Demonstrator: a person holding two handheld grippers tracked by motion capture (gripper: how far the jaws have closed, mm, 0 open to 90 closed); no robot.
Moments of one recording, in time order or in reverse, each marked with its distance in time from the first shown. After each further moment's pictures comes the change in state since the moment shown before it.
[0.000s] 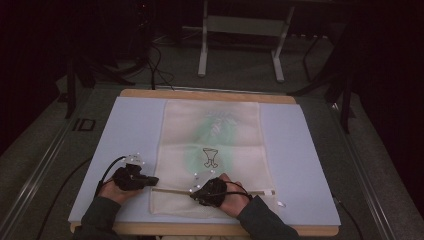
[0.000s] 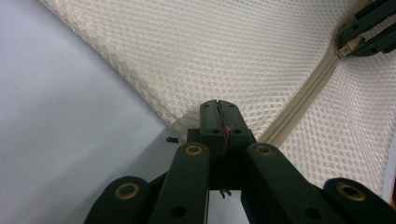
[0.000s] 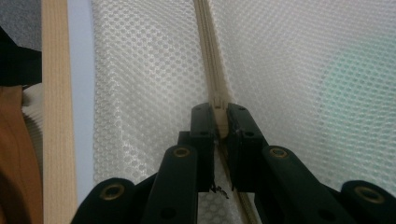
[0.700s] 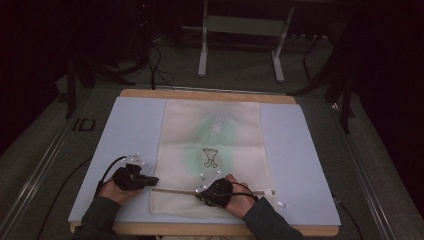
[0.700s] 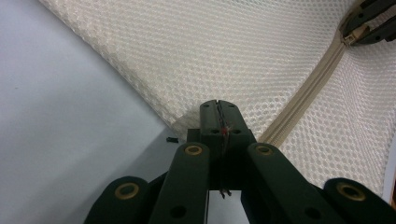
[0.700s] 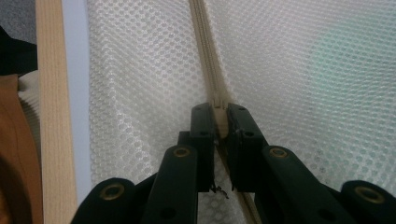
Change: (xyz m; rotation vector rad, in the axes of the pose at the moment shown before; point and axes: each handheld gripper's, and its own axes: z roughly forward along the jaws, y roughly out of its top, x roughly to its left) left arm 0.000 0.000 0.000 0.000 0.001 0.001; right arm -0.002 -0.012 -0.009 0.008 -0.020 0.013
